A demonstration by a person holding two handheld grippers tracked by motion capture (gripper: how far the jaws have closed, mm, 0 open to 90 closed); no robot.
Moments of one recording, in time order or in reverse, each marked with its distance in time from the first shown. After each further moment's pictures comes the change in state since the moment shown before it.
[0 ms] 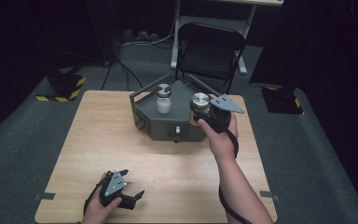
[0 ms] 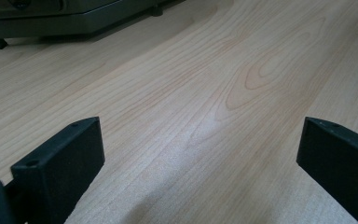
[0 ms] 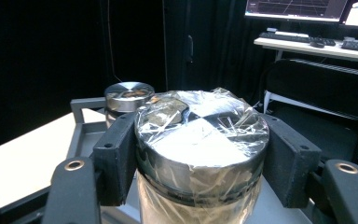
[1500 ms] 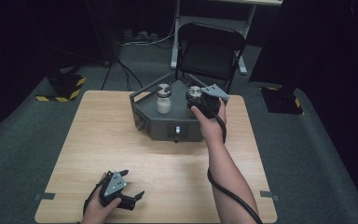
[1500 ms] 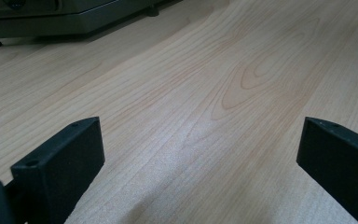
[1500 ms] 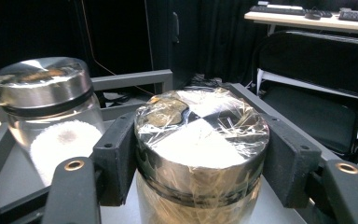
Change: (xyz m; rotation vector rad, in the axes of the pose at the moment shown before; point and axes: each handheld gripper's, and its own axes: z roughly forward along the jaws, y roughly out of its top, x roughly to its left) left arm 0.002 -0.001 -0.001 -0.004 -0.018 -0.001; right arm -0.018 -0.012 0.080 0.073 -0.048 0.035
